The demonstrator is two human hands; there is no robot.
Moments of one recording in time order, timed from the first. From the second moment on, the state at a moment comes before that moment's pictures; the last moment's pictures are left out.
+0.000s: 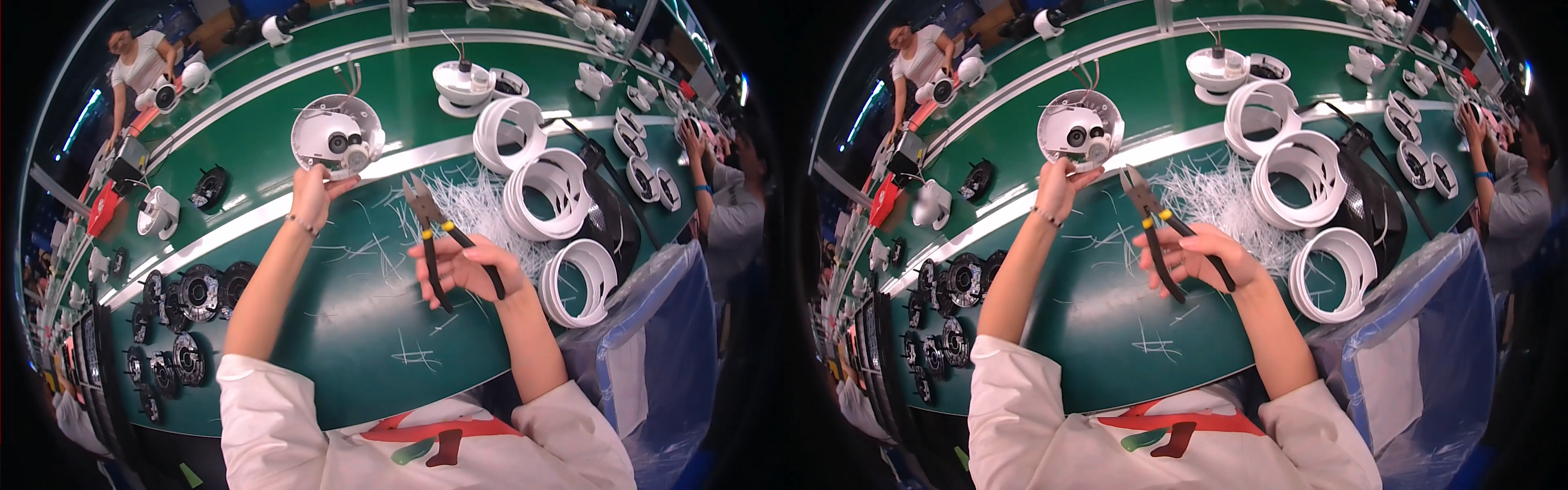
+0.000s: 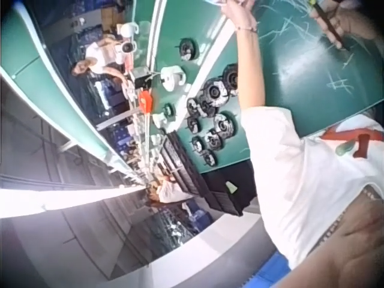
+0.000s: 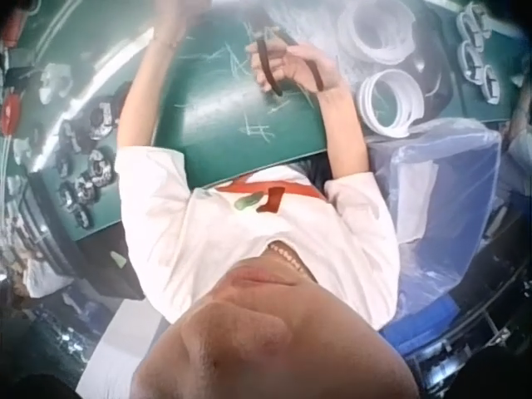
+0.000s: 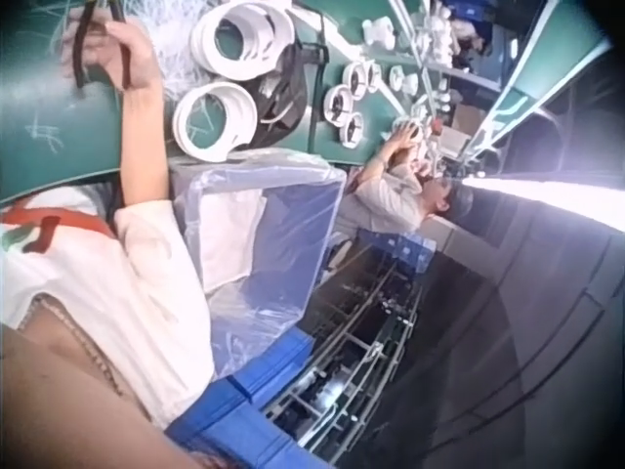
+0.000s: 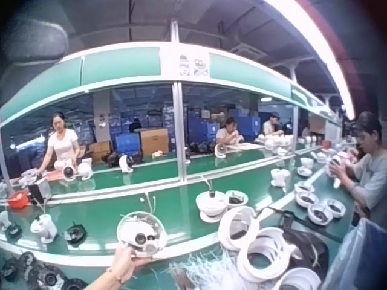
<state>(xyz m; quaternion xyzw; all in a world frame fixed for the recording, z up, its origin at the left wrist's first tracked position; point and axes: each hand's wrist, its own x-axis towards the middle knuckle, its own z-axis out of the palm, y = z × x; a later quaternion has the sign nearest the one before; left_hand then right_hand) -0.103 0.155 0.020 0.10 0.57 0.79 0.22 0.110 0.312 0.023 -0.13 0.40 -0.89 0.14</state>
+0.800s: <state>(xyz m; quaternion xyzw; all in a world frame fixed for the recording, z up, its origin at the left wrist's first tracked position) -0.009 0.134 0.046 0.21 0.69 0.64 0.28 0.103 0.311 0.014 -0.06 0.36 -0.91 0.16</state>
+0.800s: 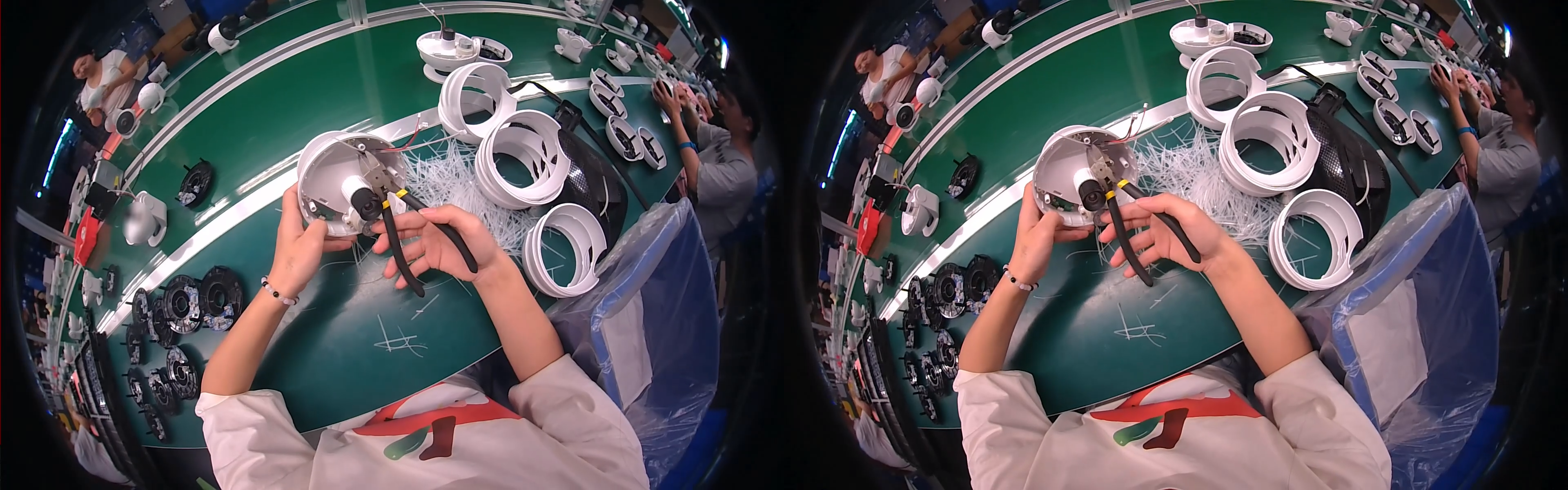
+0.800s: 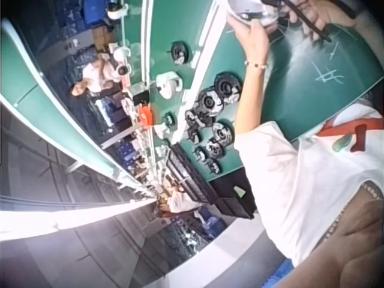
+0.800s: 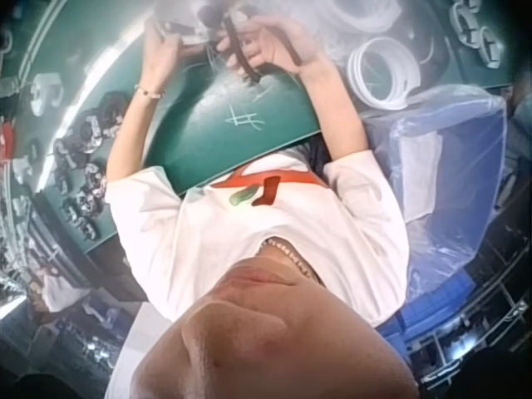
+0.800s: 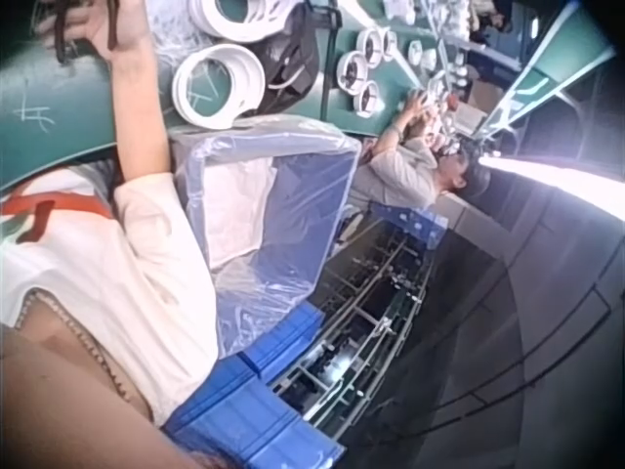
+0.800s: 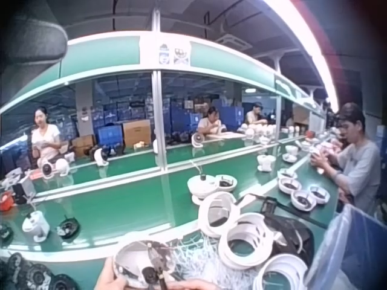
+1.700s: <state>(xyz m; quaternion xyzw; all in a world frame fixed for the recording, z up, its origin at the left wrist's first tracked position) -0.020 0.151 0.037 0.16 0.63 0.68 0.33 0.110 0.313 0.016 0.06 0.35 -0.93 0.08</state>
